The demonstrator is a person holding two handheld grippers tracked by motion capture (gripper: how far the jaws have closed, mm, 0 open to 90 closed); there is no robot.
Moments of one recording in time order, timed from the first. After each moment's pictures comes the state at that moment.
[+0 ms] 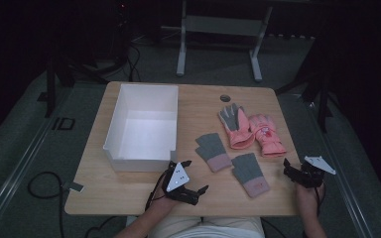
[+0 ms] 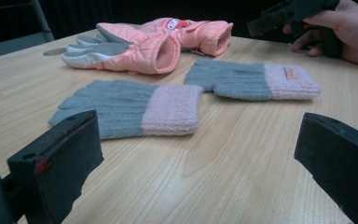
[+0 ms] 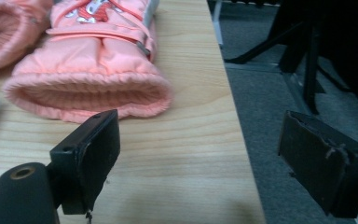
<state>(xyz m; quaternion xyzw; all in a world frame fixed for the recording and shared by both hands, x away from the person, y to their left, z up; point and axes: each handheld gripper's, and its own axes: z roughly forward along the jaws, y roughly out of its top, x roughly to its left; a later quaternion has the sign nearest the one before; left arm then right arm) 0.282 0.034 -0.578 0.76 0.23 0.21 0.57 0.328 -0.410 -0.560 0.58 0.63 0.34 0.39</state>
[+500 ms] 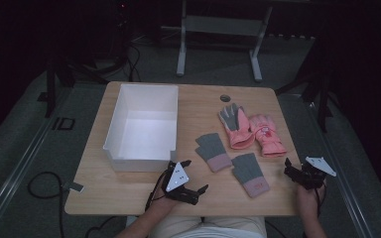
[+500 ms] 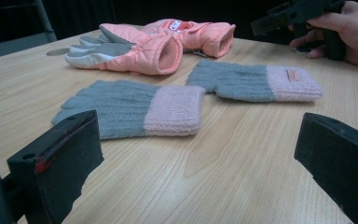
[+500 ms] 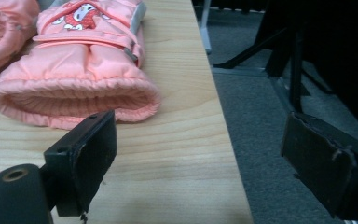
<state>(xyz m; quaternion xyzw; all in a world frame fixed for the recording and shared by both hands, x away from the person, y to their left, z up) 0.282 0.035 -0.579 0.76 0.23 0.21 0.57 0.325 -0.409 -0.560 0.59 0.61 0.34 0.41</state>
